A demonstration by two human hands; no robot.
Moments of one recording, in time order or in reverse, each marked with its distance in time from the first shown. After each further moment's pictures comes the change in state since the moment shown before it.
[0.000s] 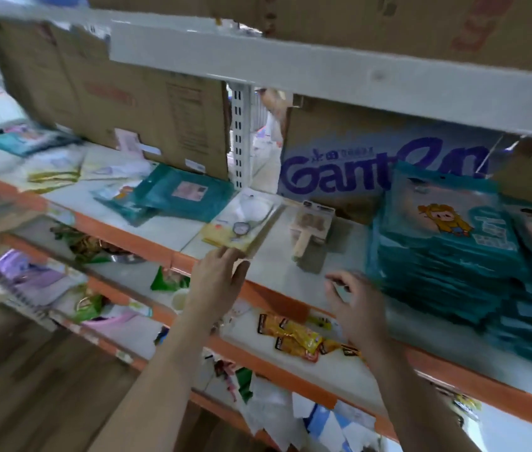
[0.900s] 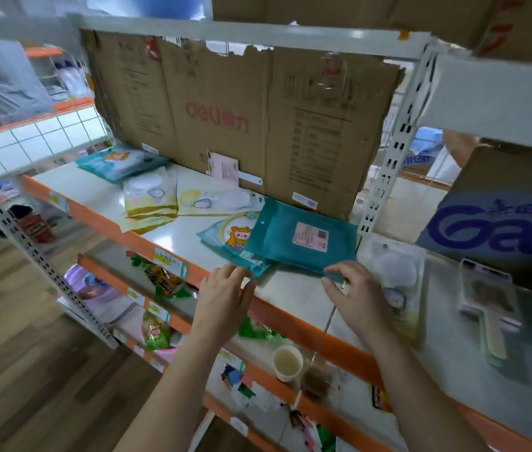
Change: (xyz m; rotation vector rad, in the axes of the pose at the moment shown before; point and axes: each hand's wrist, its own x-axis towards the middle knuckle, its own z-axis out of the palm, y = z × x) left_hand 0.079 -0.274 -0.079 0.085 -0.045 -0.111; right_hand 0.155 -0.169 0.243 0.033 -0.117 -0.036
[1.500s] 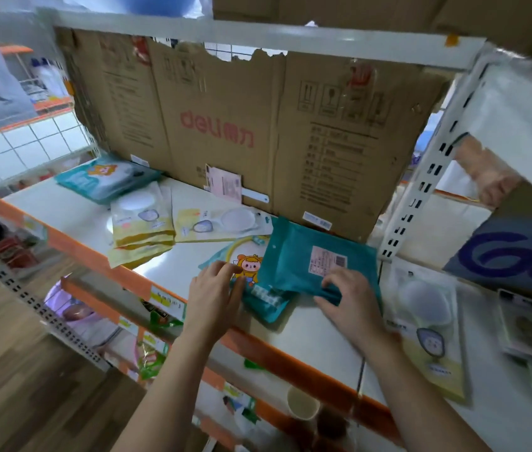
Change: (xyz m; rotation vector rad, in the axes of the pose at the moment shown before) left_hand 0.086 -0.057 0.001 -0.080 0.011 -0.043; right_hand 0.071 0.012 0.062 -0.269 -0.096 -0.027
